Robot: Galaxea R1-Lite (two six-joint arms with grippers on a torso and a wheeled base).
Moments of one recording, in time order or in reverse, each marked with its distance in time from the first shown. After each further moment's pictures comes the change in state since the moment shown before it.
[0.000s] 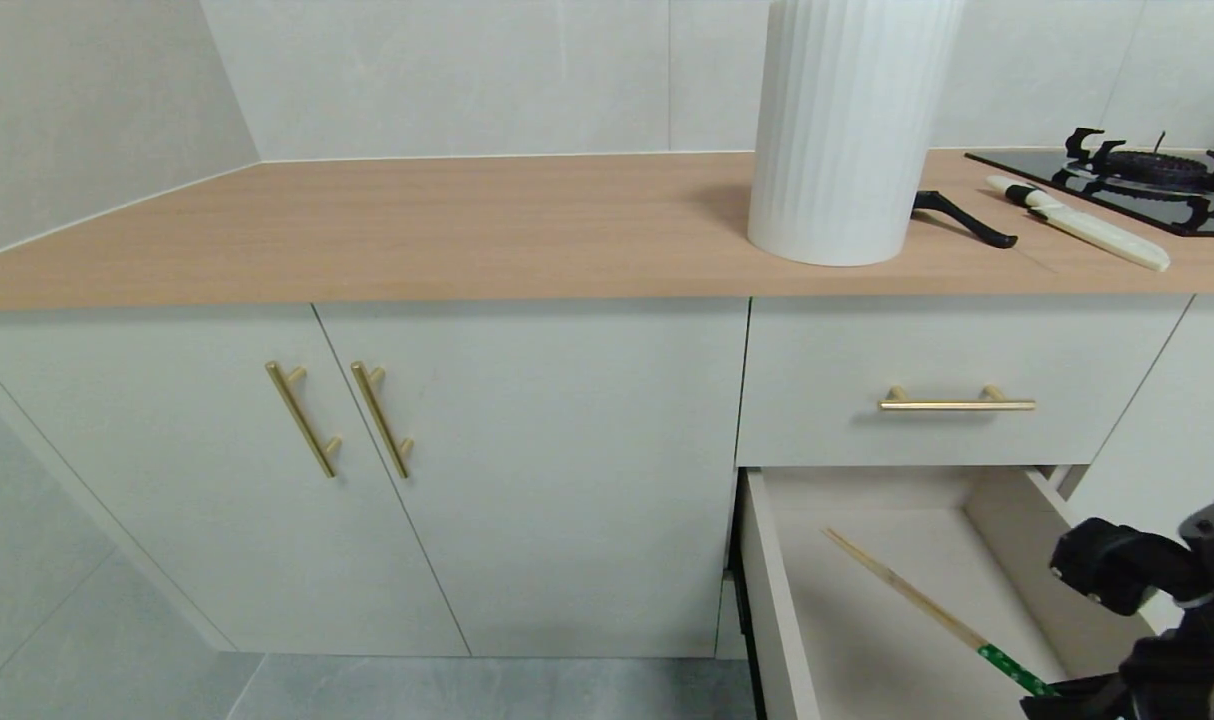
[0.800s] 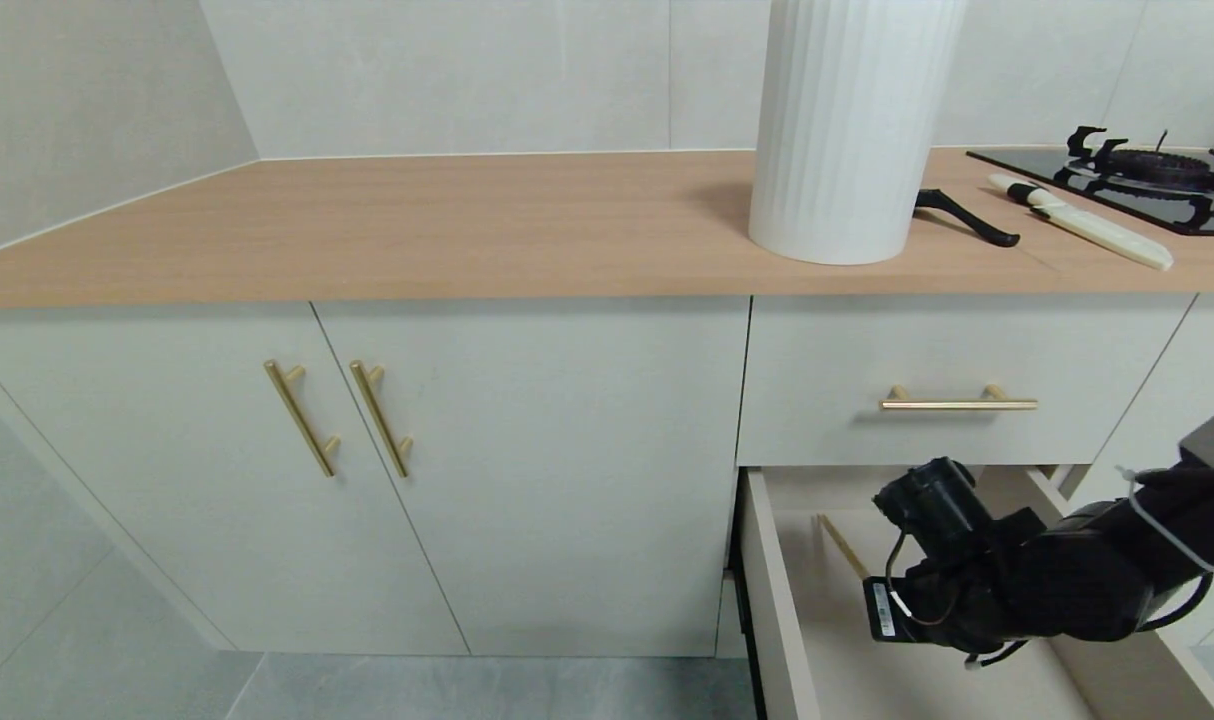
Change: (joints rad) left arm 0.000 0.000 0.000 0.000 0.000 0.000; right arm -0.067 0.712 -0.222 -0.367 -0.120 0.354
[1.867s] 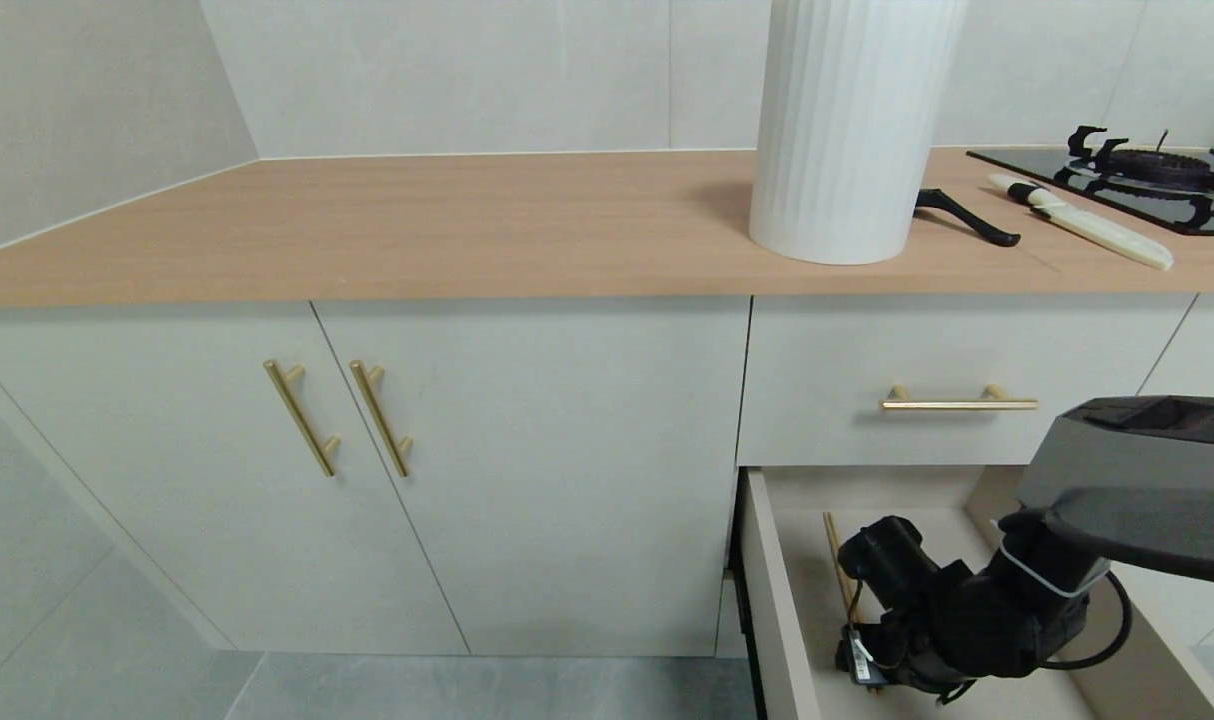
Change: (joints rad) left arm 0.000 0.000 0.000 0.000 0.000 0.000; right arm 0.013 0.250 0.006 -0.150 -0.064 0.006
